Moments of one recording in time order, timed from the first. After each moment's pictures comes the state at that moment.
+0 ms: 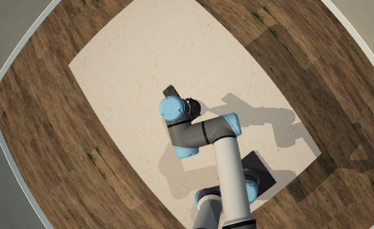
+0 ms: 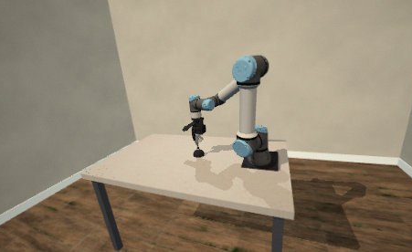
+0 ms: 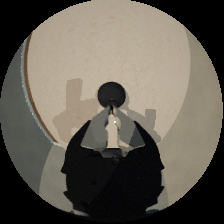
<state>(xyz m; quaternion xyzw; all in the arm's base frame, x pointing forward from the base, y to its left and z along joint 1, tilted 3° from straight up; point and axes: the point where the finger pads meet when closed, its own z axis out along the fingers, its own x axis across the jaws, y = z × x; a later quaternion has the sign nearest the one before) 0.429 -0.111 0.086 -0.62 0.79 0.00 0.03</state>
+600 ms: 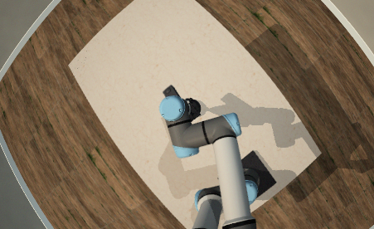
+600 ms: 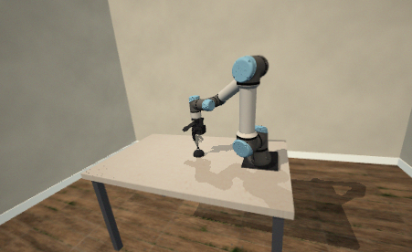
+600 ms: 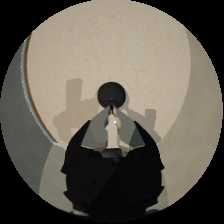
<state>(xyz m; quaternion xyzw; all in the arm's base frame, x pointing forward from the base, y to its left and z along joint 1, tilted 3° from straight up) 0.429 -0.110 0.084 -0.62 0.79 0.00 0.03</state>
